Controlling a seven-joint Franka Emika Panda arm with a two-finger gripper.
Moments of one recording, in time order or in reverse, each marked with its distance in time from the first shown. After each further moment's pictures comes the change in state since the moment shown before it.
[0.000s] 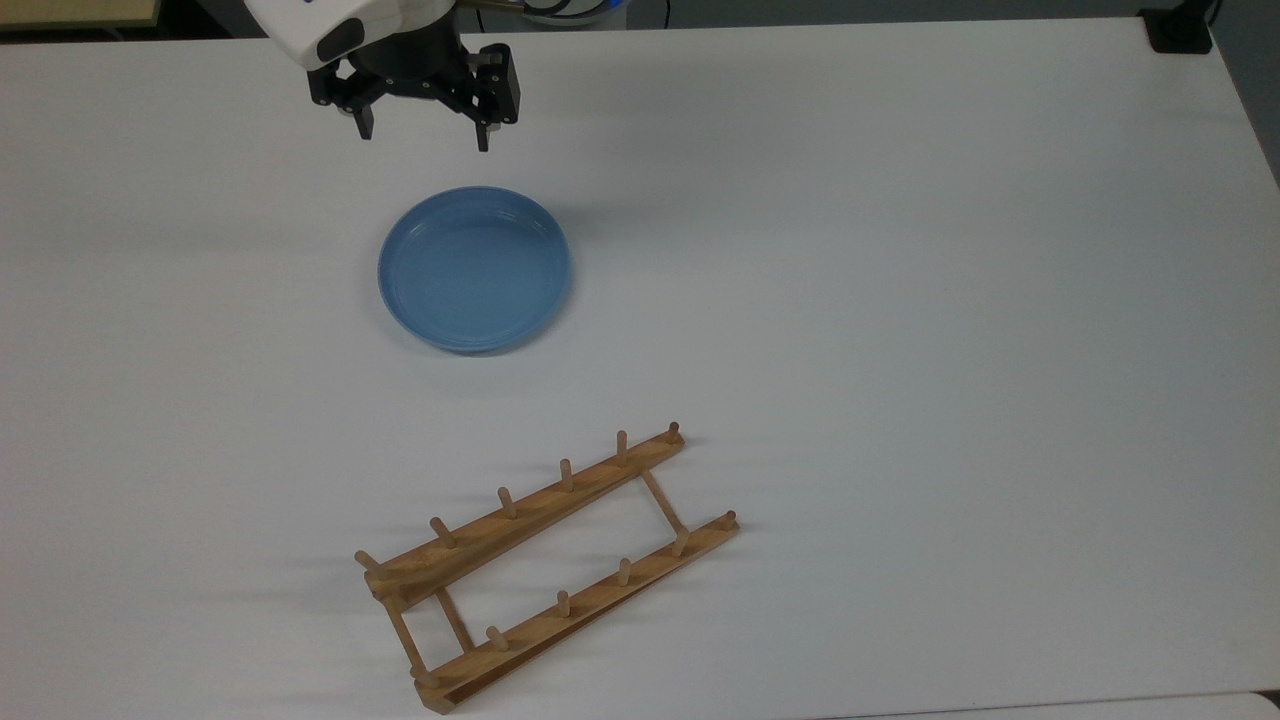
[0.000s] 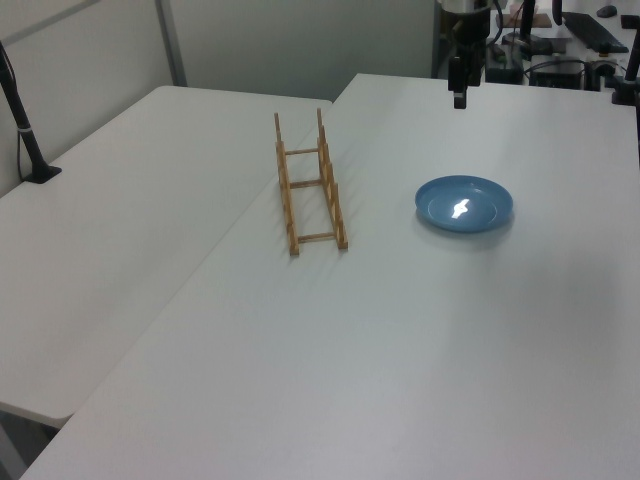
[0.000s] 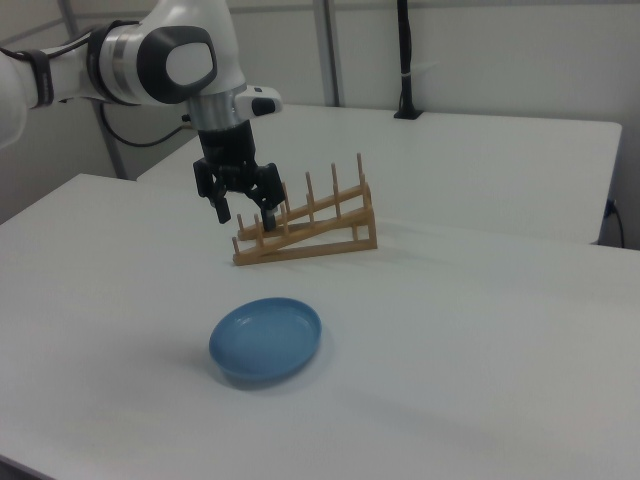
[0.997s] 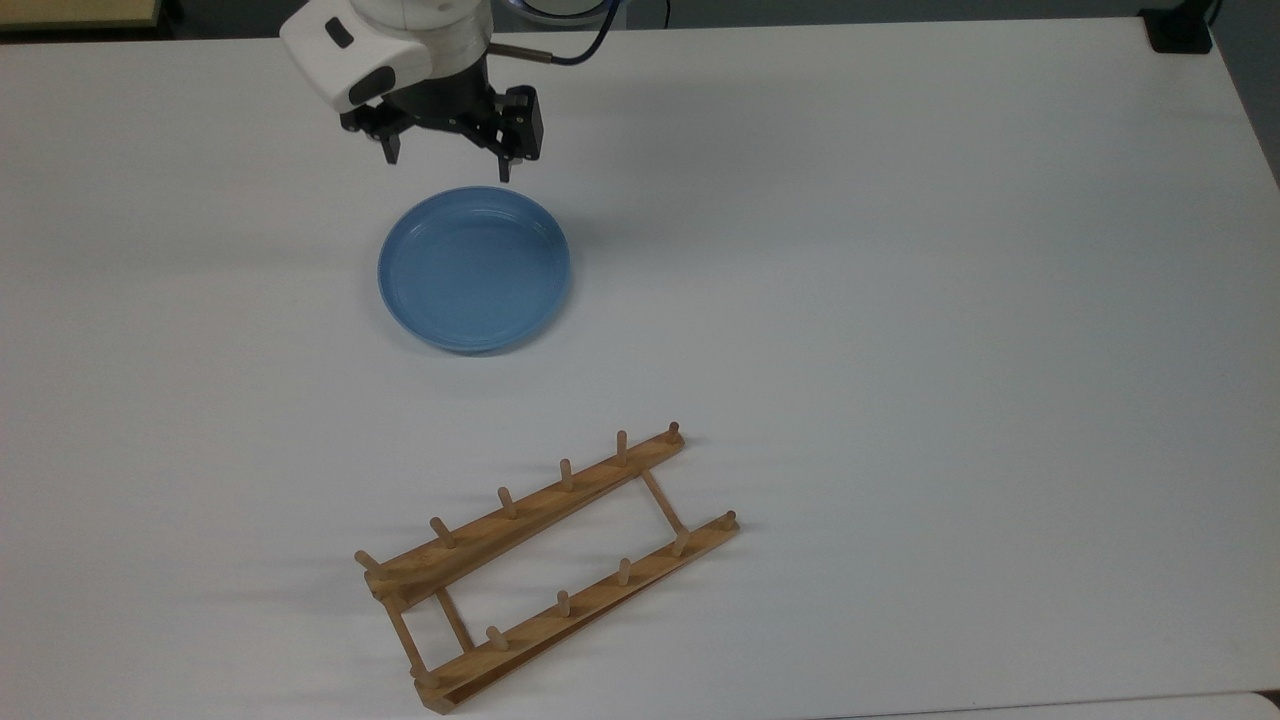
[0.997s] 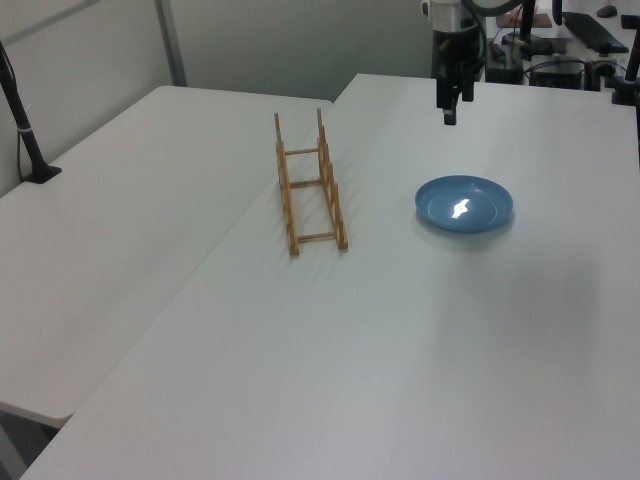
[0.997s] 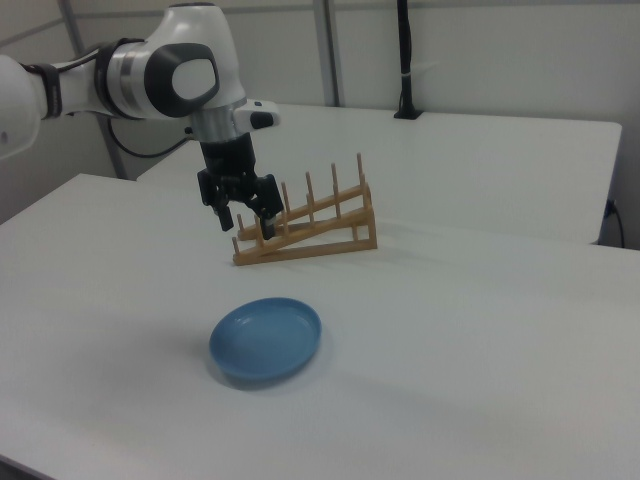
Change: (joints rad) arm 0.019 0.051 0.008 0.000 -0.001 0.035 0.088
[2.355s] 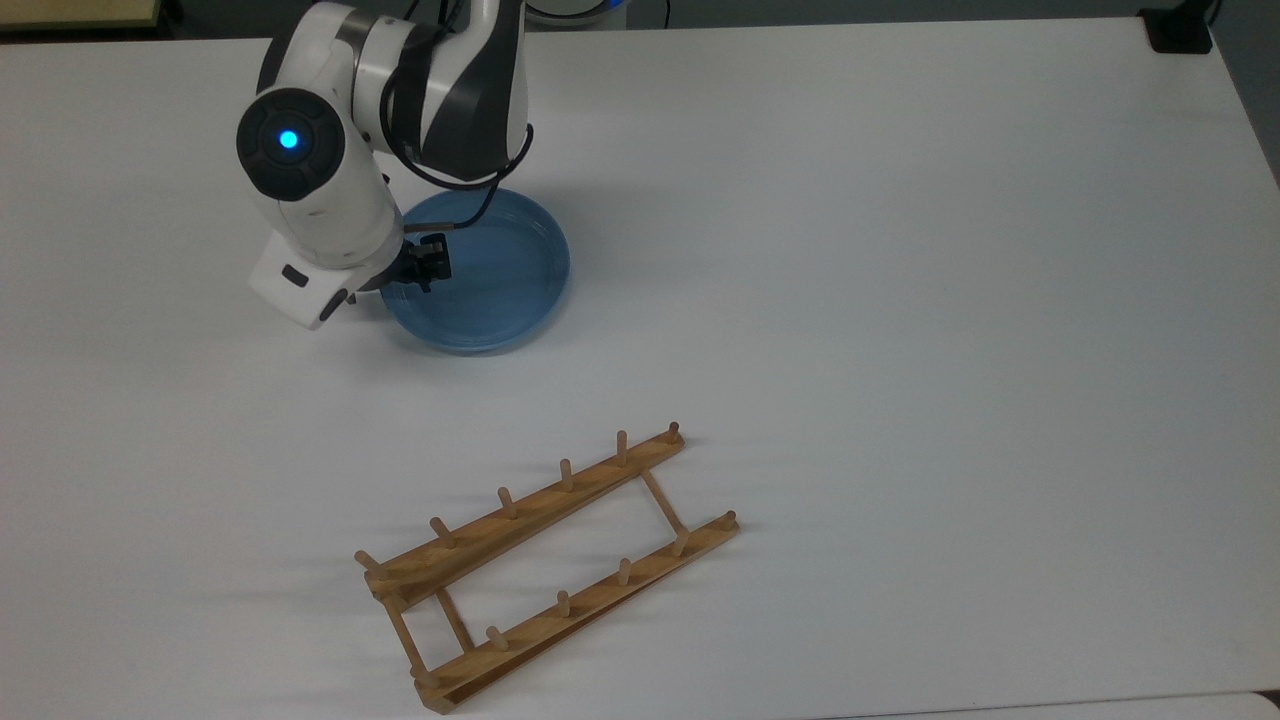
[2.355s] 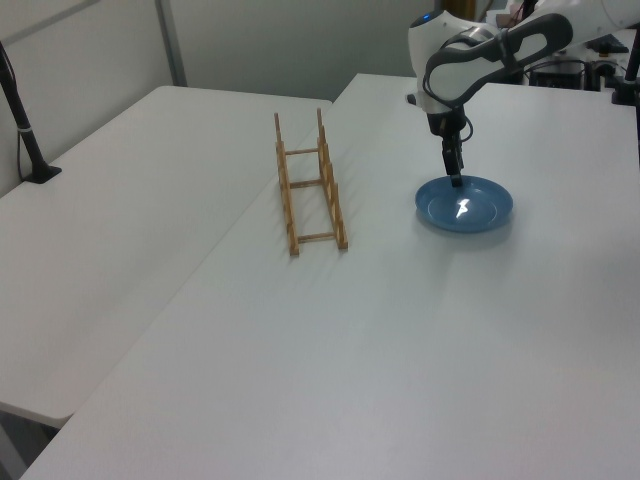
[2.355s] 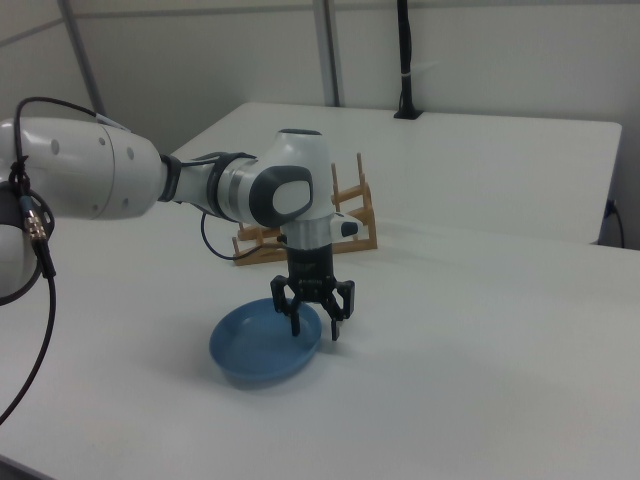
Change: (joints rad) arm -0.161 0.326 -0.002 0.002 0.049 0.170 -0.469
